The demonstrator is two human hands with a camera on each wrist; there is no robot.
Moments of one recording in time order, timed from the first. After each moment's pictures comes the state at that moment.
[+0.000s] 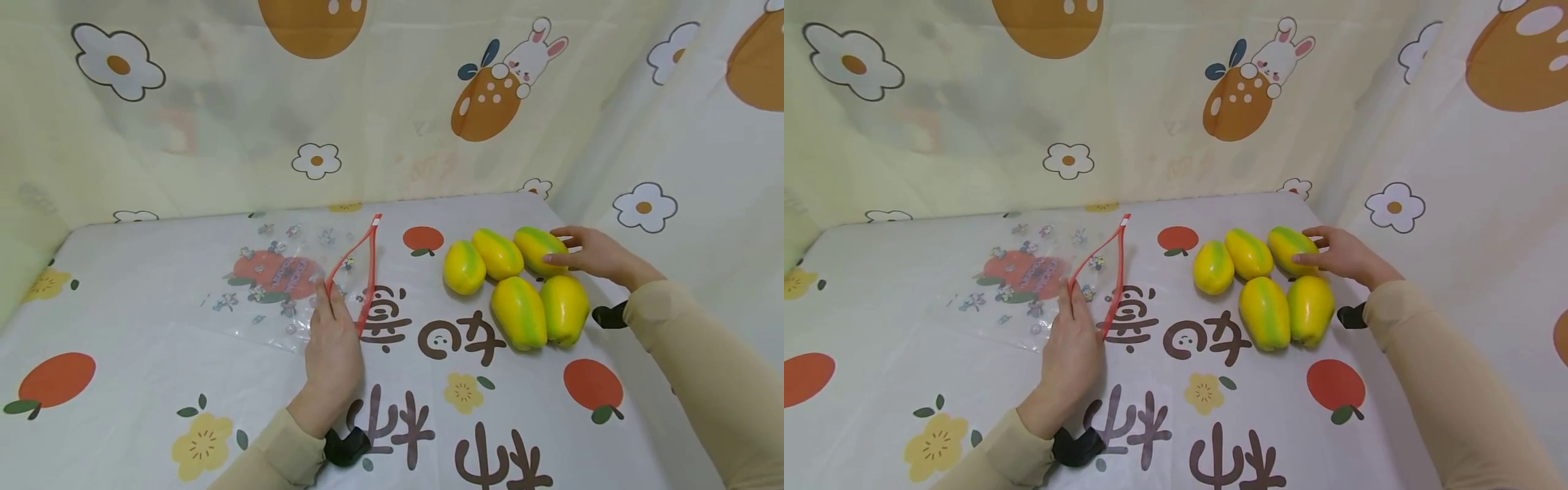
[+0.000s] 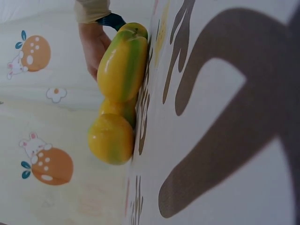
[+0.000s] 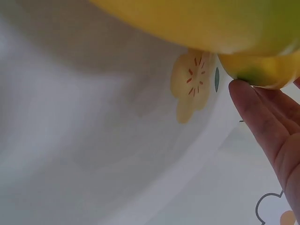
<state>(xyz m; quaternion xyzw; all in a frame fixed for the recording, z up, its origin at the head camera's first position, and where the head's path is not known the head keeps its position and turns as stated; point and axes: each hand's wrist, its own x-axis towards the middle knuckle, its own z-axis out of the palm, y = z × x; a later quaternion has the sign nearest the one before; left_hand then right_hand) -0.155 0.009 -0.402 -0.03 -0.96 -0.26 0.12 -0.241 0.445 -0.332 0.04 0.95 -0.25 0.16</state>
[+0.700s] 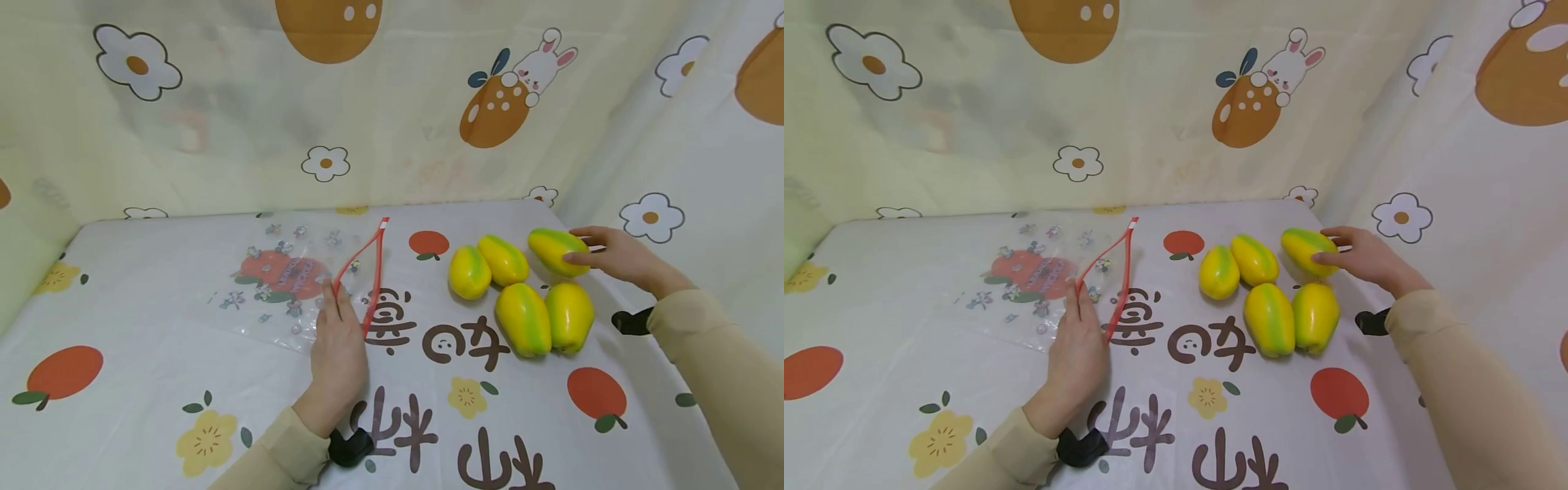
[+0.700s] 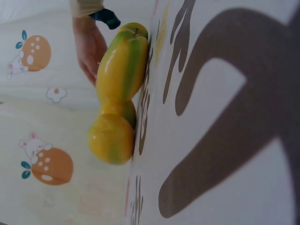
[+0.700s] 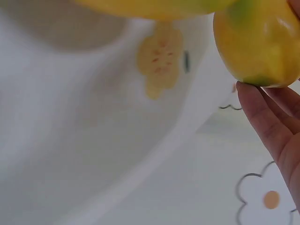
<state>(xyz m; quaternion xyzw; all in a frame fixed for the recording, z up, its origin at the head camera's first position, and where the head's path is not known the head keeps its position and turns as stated) -0.156 0.008 -0.401 -0.03 -0.96 -0.26 0.12 -0.234 0.455 -0.309 0.03 0.96 -0.23 0.13</state>
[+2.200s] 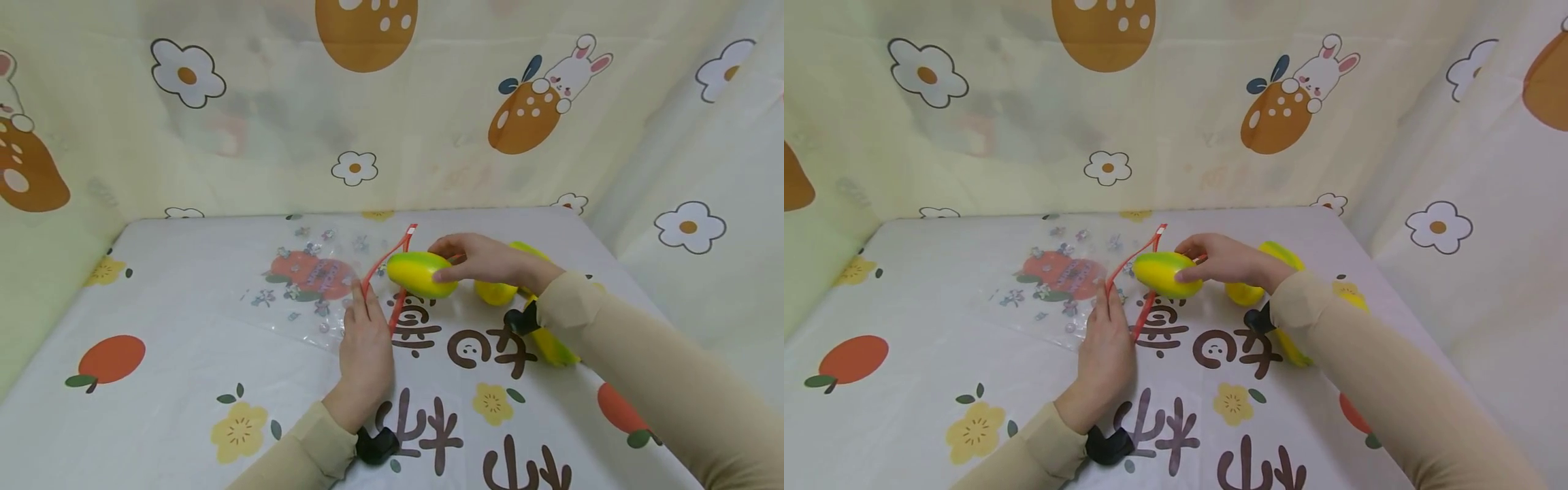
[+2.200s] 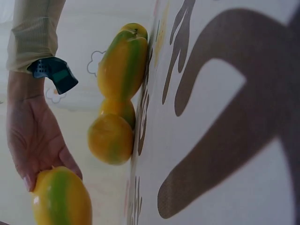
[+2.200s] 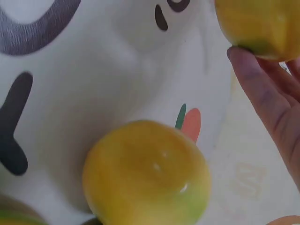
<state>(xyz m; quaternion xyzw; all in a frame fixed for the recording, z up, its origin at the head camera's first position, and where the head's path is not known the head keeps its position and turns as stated) -0.160 0.008 -0.398 -0.02 -0.97 -0.23 0.07 -0.264 0.214 -0.302 -0.17 0.90 -0.32 0.23</state>
